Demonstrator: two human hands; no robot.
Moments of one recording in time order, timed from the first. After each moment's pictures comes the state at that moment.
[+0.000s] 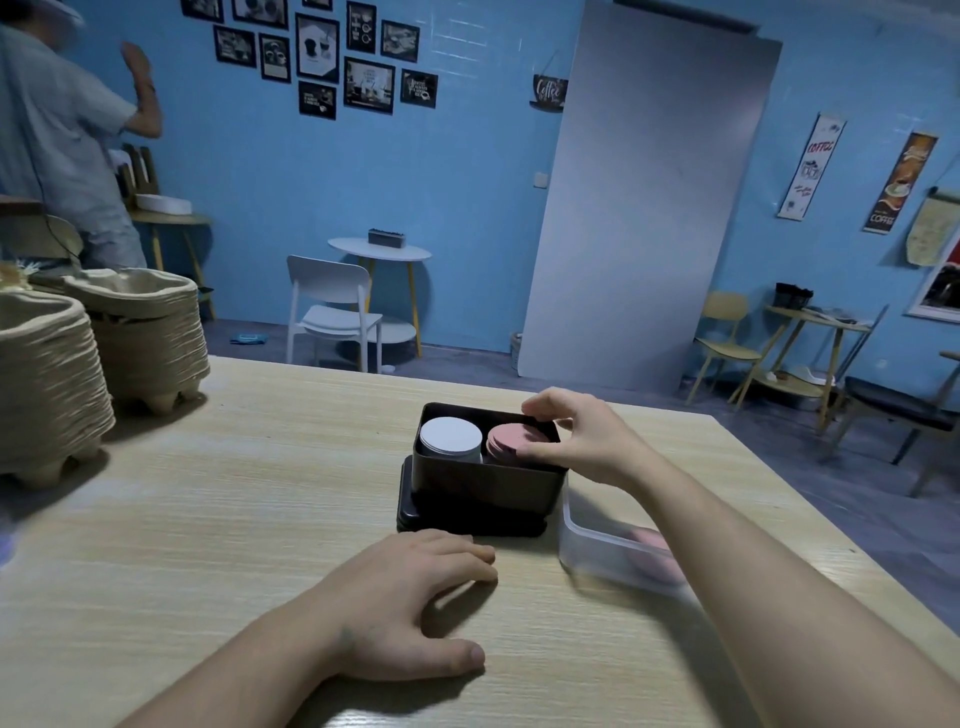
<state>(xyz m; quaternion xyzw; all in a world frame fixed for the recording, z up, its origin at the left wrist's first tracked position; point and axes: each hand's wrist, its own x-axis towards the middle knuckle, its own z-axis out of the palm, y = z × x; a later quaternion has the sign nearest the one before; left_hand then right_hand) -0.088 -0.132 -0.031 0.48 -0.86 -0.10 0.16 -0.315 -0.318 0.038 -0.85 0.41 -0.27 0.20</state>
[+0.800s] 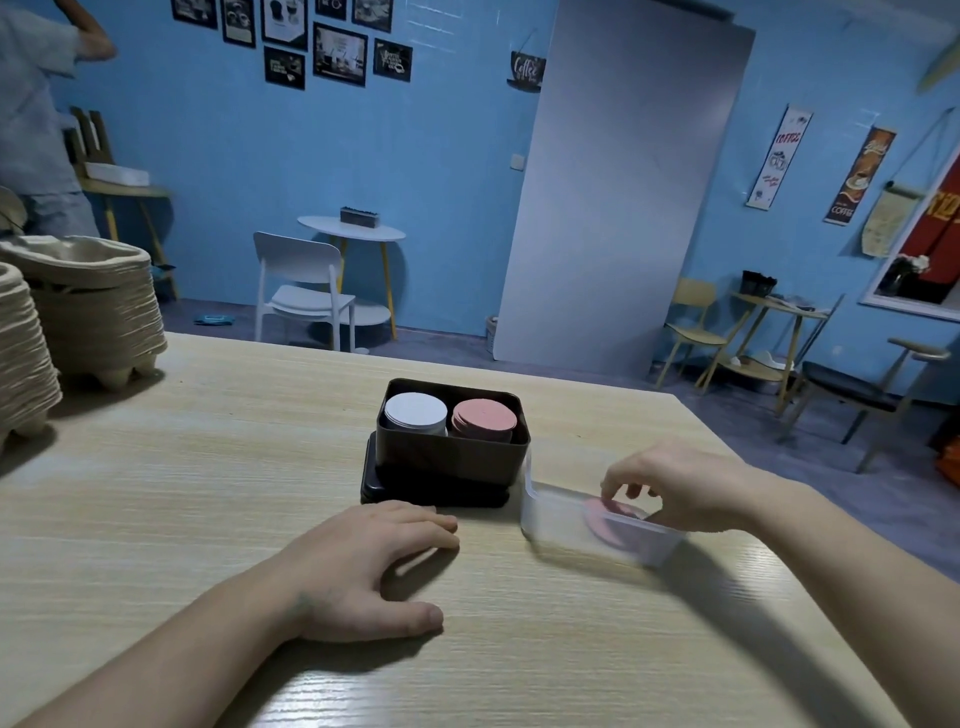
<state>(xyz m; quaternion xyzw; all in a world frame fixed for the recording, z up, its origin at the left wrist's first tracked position) -0.087 -0.135 -0.038 0.48 -0.85 -0.10 0.16 -0.442 -0.271 0.054 -0.90 0.41 0.12 -0.03</state>
